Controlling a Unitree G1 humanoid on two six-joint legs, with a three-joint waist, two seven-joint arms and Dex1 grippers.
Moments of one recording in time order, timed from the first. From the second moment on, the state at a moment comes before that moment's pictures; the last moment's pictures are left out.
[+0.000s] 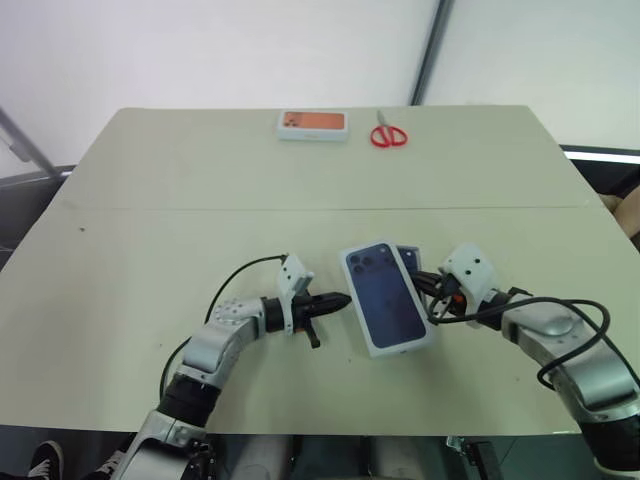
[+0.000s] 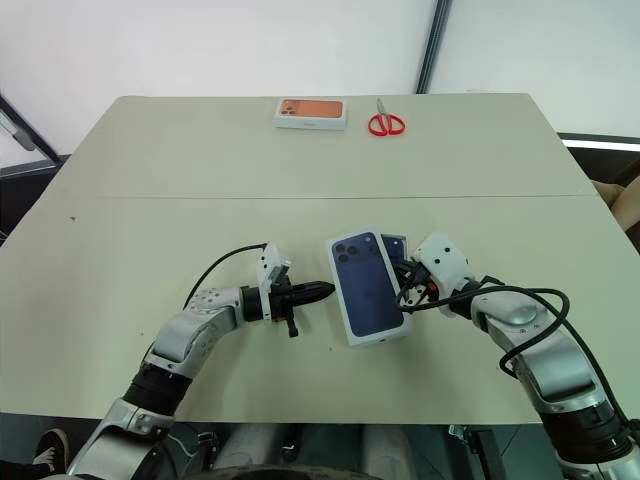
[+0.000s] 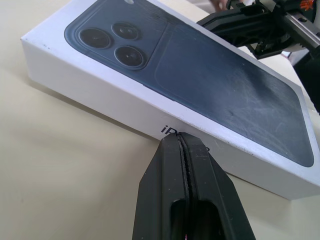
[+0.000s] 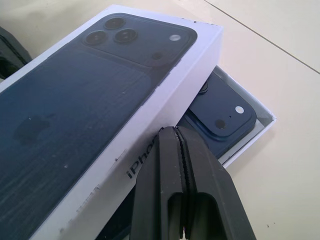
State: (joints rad) left arm -0.32 0.23 -0.23 0.07 -0.37 0.42 -0.88; right arm -0.09 -0.76 0.02 -0.39 0.35 0.54 0.57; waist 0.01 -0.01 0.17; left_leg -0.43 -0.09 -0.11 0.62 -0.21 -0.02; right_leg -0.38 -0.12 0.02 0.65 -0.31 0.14
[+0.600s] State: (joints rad) left arm -0.45 0.10 -0.22 0.23 -0.31 0.37 -0.85; right arm -0.07 -0.76 -0.05 -0.37 0.28 0.54 0.57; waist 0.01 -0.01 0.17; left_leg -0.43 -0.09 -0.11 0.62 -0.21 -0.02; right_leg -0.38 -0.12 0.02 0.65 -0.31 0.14
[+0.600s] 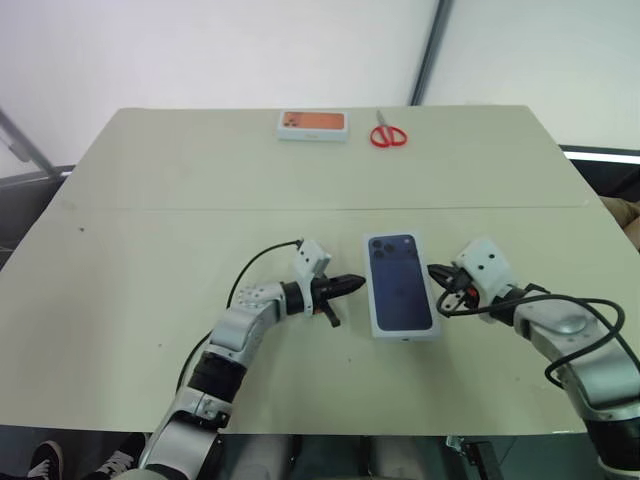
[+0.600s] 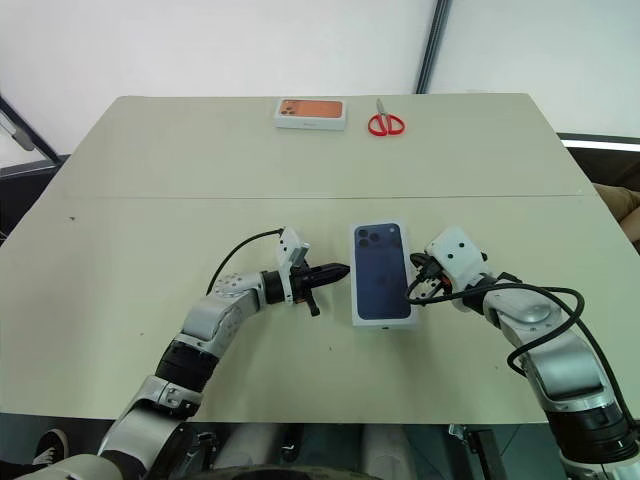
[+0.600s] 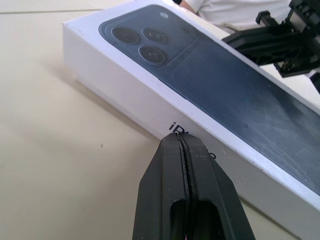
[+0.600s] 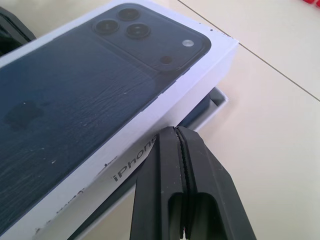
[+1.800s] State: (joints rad) left arm -0.68 -0.01 -0.18 0.41 -0.28 0.28 -0.83; right arm -0.23 -0.68 -0.08 -0.29 0.27 0.56 0.62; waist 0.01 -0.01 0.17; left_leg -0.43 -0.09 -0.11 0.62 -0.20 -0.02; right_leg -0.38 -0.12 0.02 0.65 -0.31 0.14
